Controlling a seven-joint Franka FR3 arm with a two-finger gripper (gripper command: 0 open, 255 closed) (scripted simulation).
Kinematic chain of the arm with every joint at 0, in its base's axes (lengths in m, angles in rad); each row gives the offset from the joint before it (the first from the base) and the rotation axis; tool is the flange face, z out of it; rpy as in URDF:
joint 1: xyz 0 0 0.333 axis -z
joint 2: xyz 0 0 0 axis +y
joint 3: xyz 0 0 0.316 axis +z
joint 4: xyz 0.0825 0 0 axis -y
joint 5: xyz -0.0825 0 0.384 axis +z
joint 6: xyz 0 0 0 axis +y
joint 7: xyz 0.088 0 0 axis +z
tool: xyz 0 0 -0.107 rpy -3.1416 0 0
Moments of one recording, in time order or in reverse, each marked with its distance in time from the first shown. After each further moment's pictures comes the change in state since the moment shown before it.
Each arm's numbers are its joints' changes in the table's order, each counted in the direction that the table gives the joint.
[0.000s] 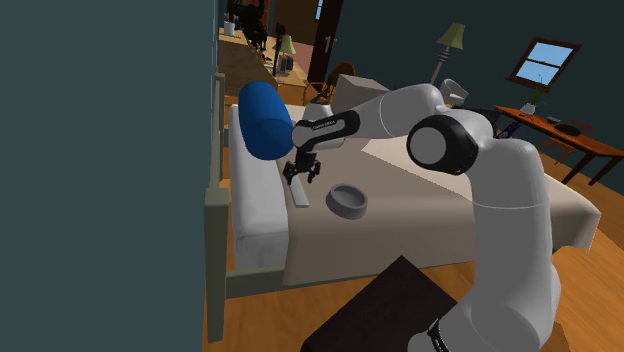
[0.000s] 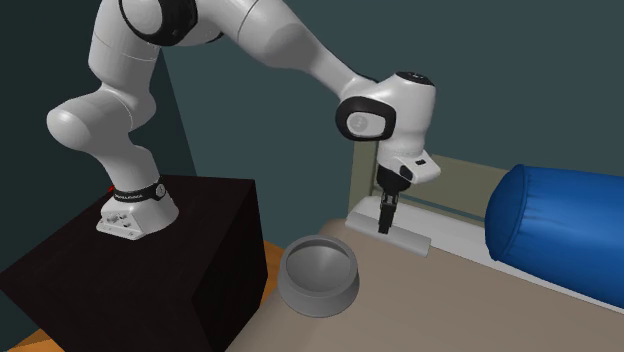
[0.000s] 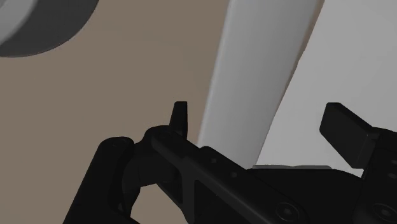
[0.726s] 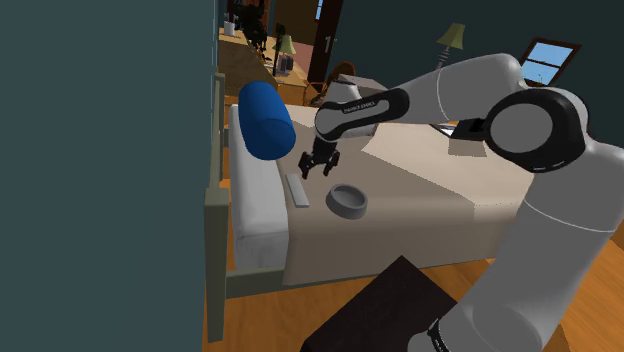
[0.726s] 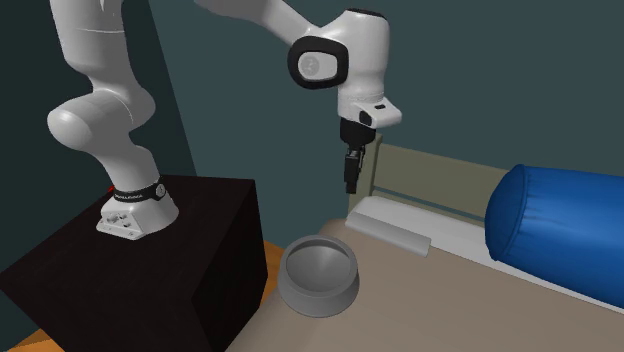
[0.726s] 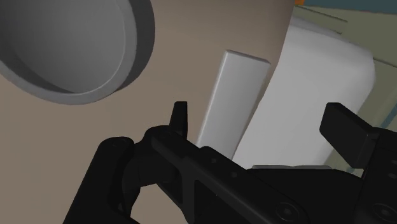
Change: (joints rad) arm -0.025 -0.399 0.000 -0.359 -0.039 0.009 0.029
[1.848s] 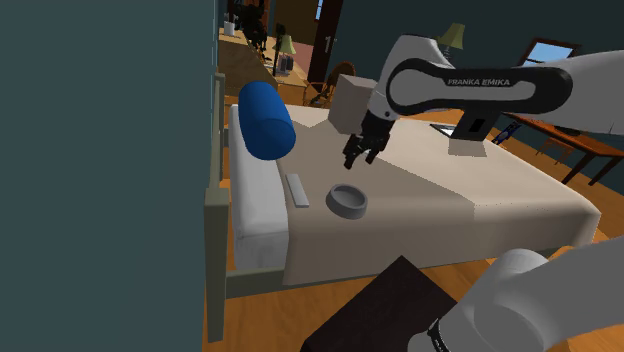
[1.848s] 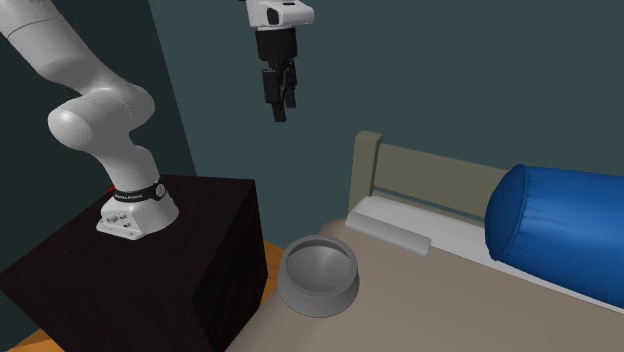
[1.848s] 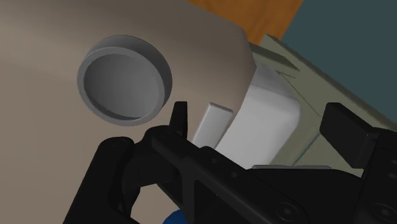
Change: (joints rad) arm -0.014 -0.646 0.015 -0.335 -0.055 0.259 0.057
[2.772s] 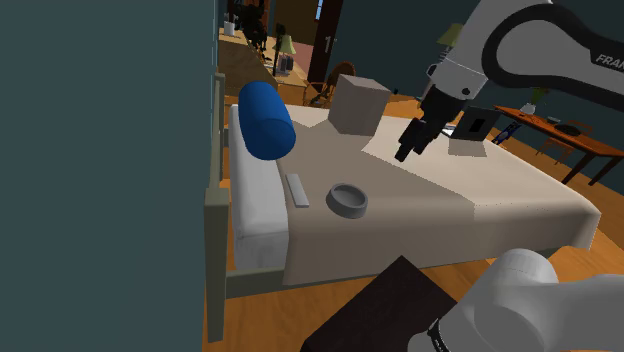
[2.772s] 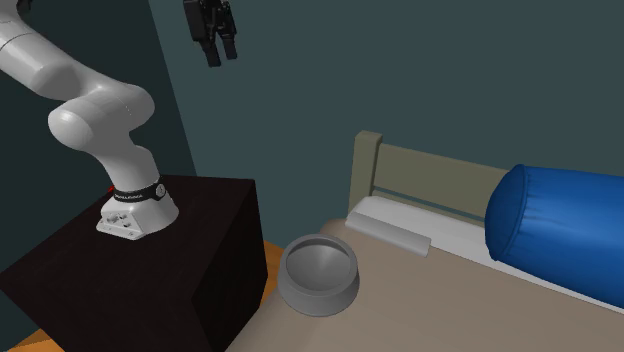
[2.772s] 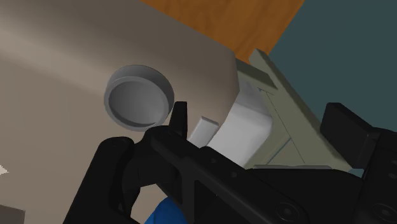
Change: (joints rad) arm -0.007 -0.394 0.003 -0.025 -0.018 0.332 0.064
